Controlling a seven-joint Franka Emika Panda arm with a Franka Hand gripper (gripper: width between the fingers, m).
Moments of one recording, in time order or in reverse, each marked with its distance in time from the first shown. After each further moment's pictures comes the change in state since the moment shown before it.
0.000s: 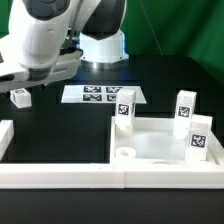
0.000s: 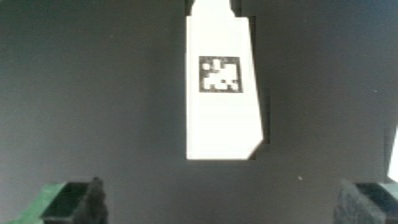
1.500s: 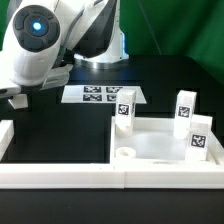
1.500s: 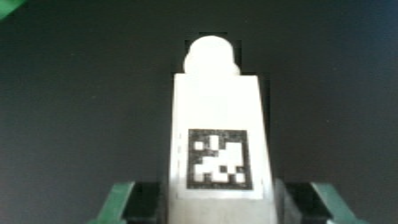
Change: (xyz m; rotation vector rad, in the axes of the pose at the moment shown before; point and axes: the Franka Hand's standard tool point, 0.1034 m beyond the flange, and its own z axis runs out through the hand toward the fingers) arm -0.014 0.004 0.046 0.020 -0.103 0.024
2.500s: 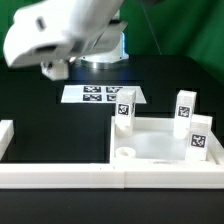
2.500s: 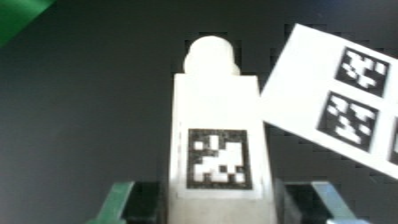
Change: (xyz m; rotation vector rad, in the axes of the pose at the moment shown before) arm 0.004 -0.066 -0.178 -0.057 0.059 -0.017
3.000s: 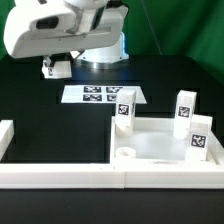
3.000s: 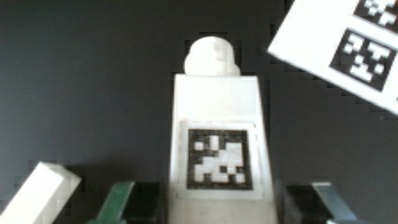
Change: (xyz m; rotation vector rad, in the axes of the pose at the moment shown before) arm 0.016 0.007 -0.012 -0.006 0.247 0.048
